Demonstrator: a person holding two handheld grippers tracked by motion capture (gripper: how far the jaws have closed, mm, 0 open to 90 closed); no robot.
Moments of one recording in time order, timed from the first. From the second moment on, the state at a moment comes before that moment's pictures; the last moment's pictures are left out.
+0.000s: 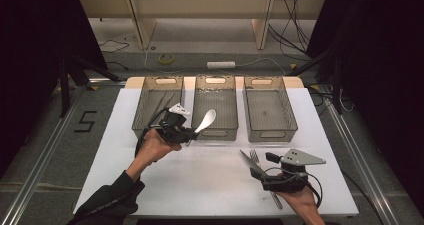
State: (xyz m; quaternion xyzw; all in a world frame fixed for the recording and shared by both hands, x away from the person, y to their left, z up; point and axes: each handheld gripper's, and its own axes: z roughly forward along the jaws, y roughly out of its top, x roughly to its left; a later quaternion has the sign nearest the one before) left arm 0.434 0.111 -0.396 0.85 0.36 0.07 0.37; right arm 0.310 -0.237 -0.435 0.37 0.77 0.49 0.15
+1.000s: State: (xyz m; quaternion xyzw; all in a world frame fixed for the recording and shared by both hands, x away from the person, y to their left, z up) left arm 0.485 0.101 -0.388 0.82 0.40 0.09 0.40; right arm 0.312 -0.237 -0.435 0.37 0.77 0.49 0.14
